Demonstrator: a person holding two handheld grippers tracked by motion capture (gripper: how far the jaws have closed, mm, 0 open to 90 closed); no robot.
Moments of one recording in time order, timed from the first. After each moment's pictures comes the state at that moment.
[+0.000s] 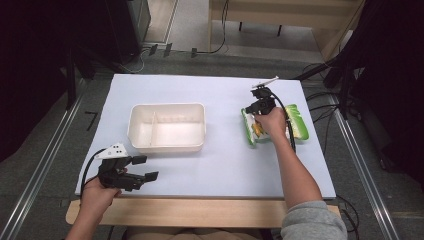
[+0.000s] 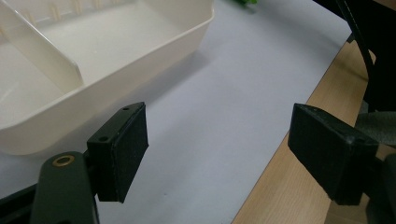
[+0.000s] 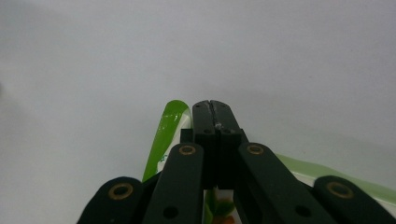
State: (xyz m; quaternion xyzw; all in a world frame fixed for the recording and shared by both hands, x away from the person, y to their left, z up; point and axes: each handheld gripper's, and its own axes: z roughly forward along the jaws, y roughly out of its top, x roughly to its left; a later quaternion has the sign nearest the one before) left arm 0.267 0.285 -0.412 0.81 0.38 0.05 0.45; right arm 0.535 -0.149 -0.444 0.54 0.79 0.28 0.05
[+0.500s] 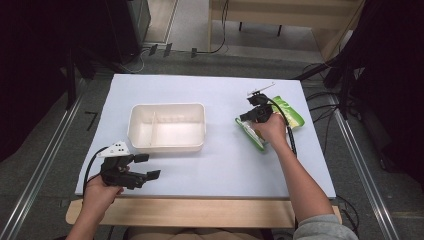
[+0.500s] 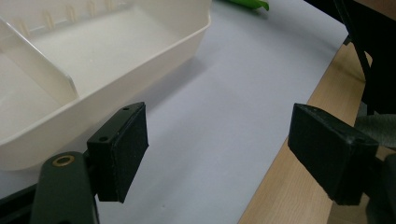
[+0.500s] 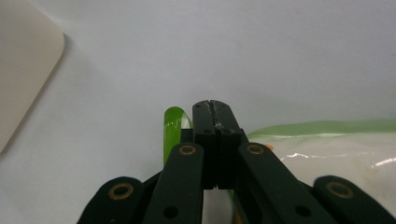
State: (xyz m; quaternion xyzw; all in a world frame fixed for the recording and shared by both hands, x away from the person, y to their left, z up) left arm 0.273 0.281 -0.411 0.81 0.37 0.05 0.46; right arm 0.502 -0.138 -0.440 0.49 0.82 0.30 0.02
